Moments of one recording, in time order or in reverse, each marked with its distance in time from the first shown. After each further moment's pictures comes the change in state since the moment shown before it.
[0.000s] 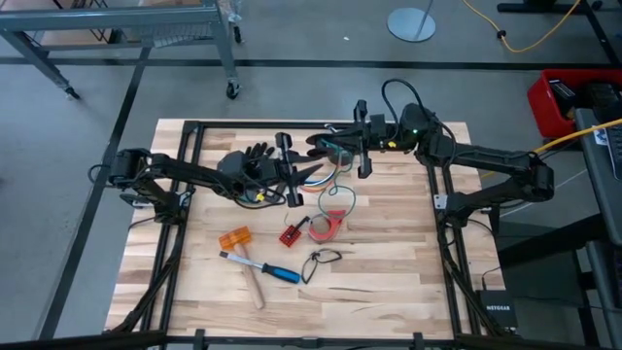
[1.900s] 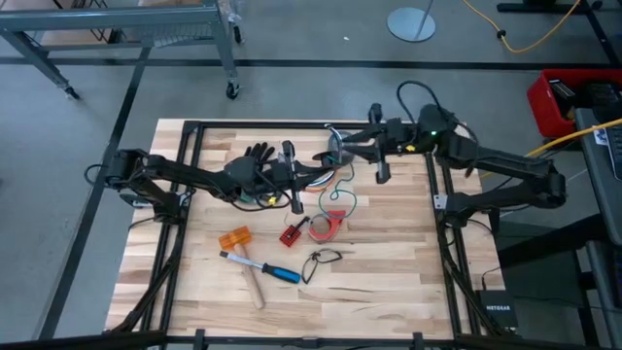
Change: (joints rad) left arm -0.047 -0.040 0.001 -0.288 -0.089 -0.112; right arm -0.012 -0.159 0.000 -0.220 0.001 -0.025
